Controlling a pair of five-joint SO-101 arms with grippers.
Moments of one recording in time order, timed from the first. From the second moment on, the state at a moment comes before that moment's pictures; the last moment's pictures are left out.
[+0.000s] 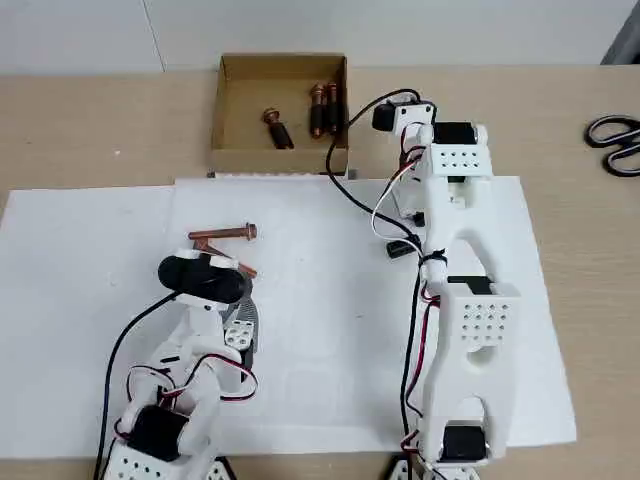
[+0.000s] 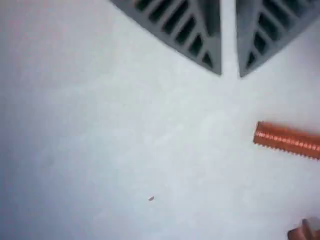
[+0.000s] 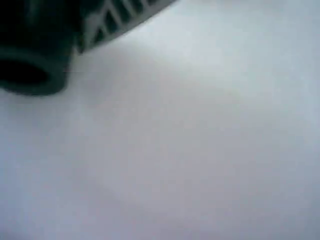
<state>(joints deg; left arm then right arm) 15.3 -103.4 94.8 57.2 11.0 -4.3 44.8 -39.2 84.0 15.8</state>
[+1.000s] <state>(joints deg) 15.3 -103.4 92.9 56.7 13.1 -4.9 24.7 -40.4 98.7 15.8</state>
